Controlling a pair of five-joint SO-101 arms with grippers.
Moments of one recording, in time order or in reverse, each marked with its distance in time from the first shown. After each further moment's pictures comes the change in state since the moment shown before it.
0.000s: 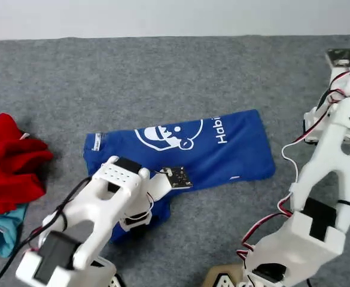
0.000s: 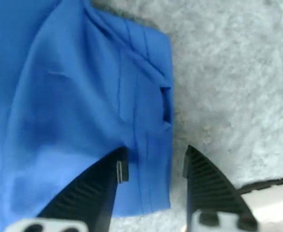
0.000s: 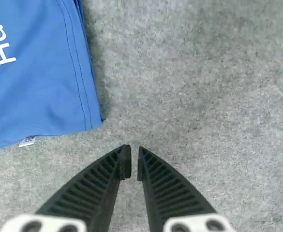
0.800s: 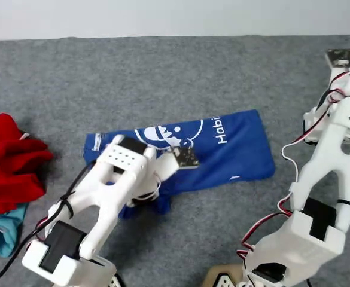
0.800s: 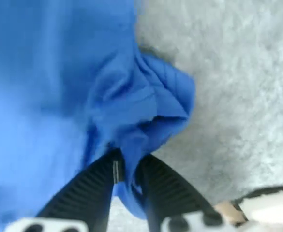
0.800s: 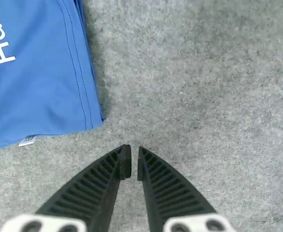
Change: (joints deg) left arm 0.1 3.3 -19.0 8.5 -0.2; right arm 0.0 -0.1 0.0 0.0 0.0
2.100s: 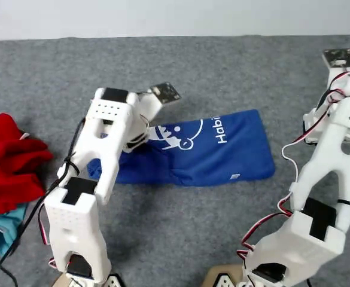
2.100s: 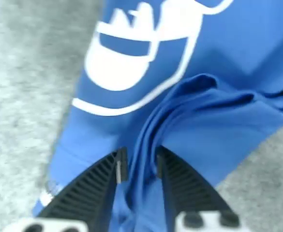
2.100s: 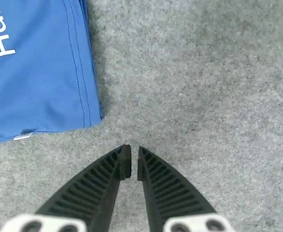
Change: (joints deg) left arm -13.4 28.7 -41.5 1.1 0.0; right arm 0.0 0.0 0.0 0.1 2.7
